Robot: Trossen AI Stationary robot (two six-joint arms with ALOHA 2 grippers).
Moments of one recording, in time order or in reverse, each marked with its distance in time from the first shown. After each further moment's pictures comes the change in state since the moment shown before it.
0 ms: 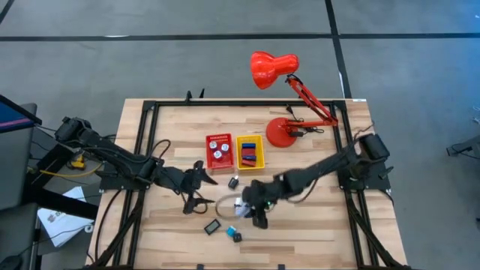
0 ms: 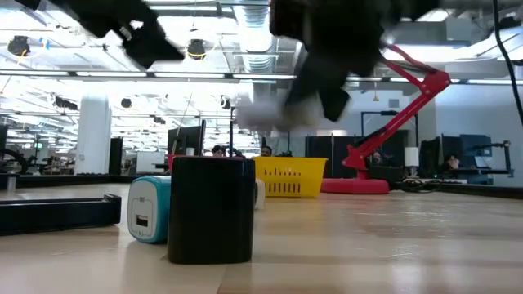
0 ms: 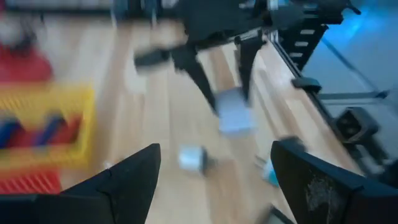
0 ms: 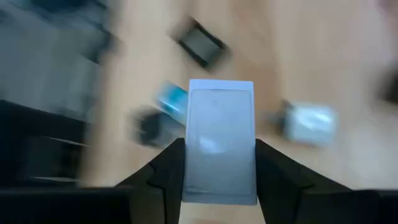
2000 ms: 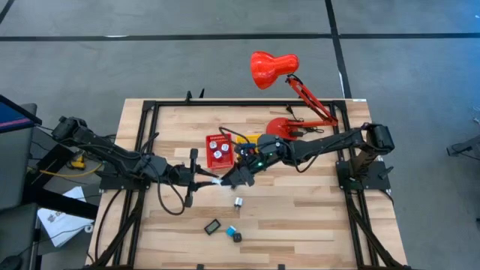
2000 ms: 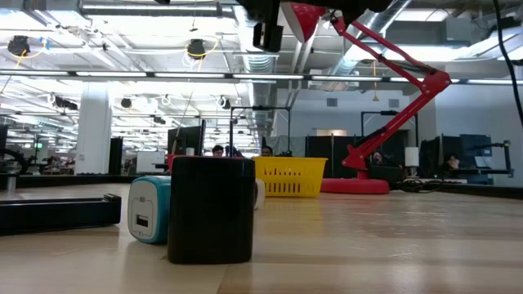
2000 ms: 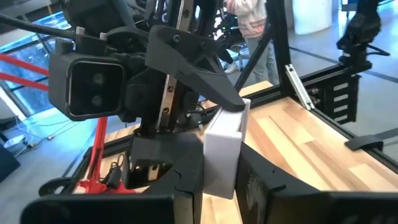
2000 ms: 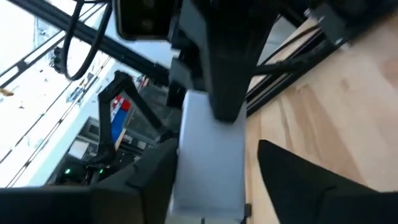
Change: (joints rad) left arm 0.006 -0.087 0.000 0.289 -0.116 0.442; right arm -0.278 -0.101 0.016 0.560 -0.297 0.489
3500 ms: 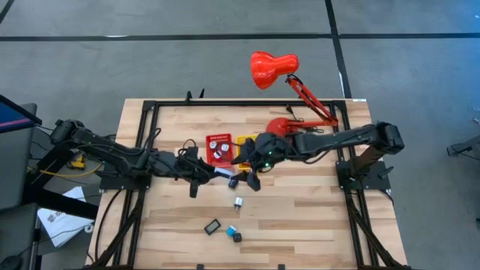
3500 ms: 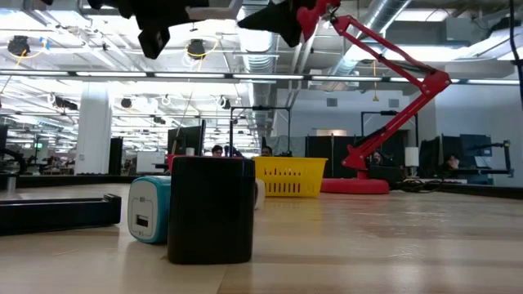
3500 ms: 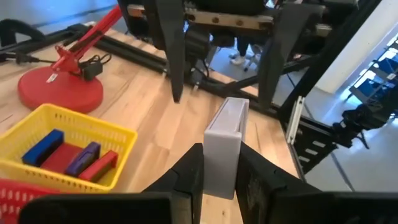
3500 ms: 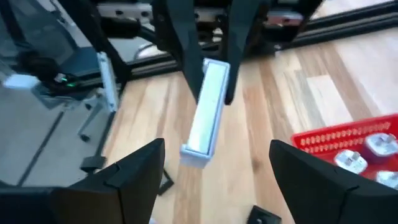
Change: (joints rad) left arm 0.109 -0.004 0.001 -0.161 0.031 -0.729; right arm 0.013 -0.102 0.124 -0.575 0.277 -0.703
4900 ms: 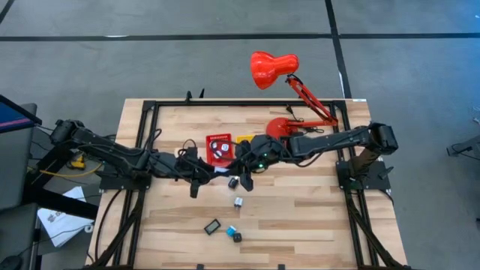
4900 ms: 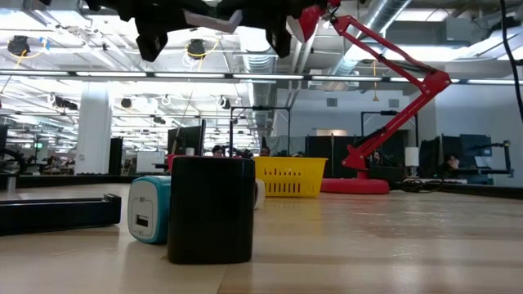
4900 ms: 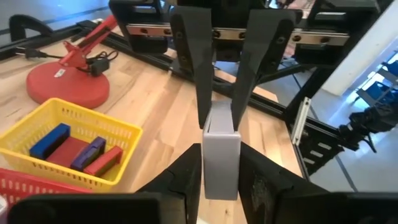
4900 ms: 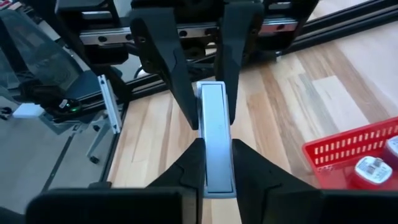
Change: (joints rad) left arm -0.003 0.004 0.000 -0.010 -0.034 -0.023; right arm 0.008 0.064 -0.001 0.114 0.012 0.106
